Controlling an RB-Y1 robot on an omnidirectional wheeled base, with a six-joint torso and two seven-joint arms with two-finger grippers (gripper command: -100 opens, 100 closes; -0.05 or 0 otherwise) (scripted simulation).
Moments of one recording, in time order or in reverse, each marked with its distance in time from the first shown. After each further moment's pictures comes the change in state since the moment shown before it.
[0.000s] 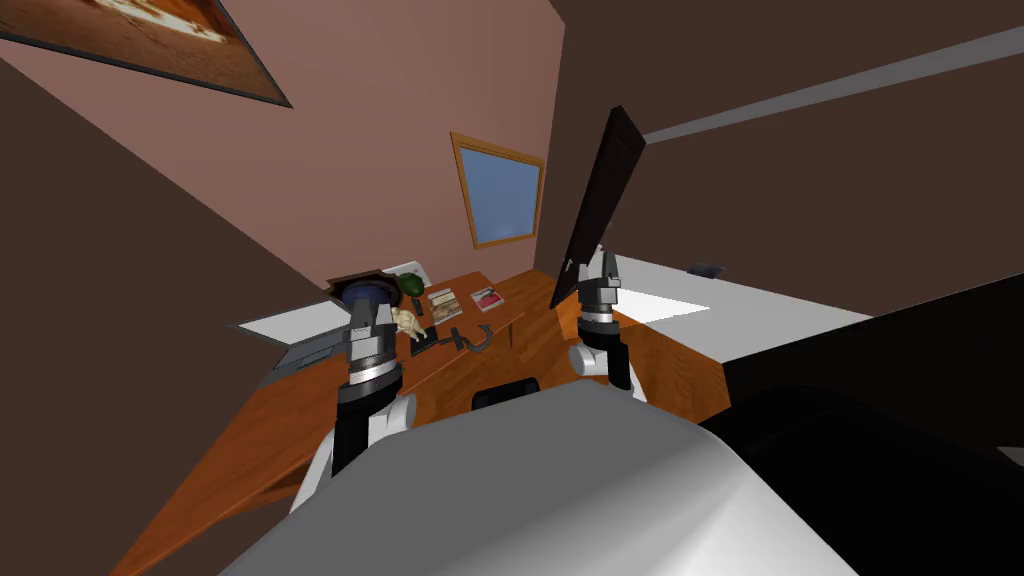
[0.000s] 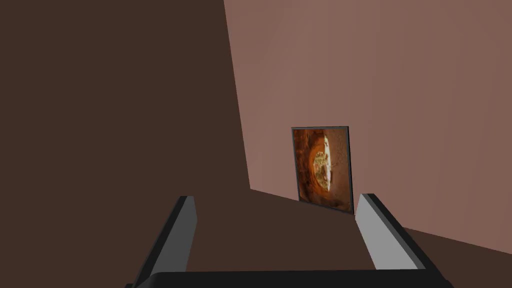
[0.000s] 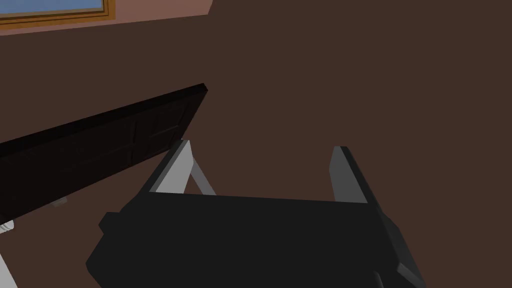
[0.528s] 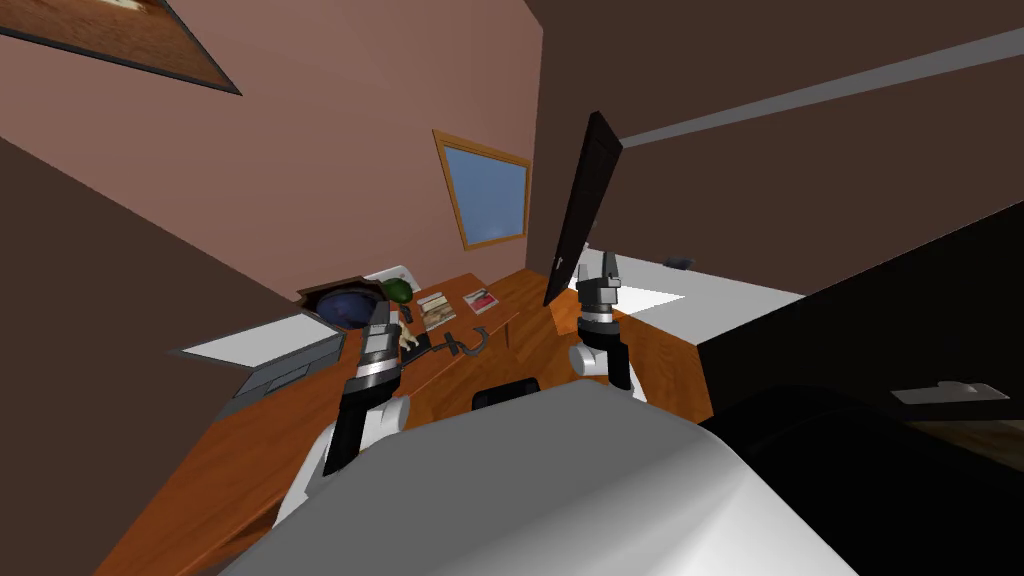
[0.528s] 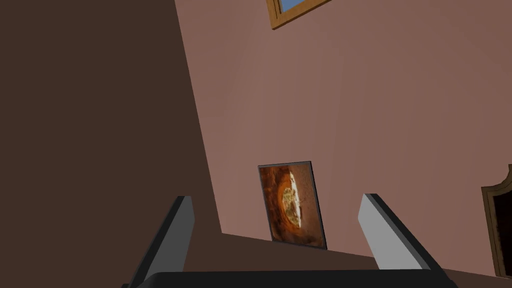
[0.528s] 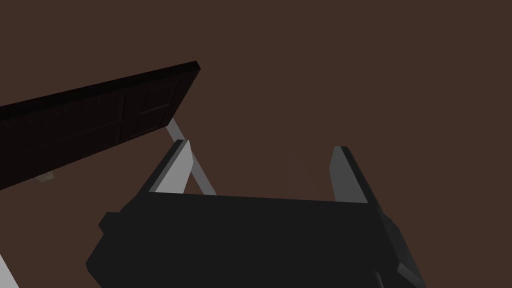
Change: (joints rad) left arm -0.029 0.106 0.022 0.081 0.053 0.138 -0.048; right arm 0.000 0.000 0.000 0.000 0.000 0.000 0.000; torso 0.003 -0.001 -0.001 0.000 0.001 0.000
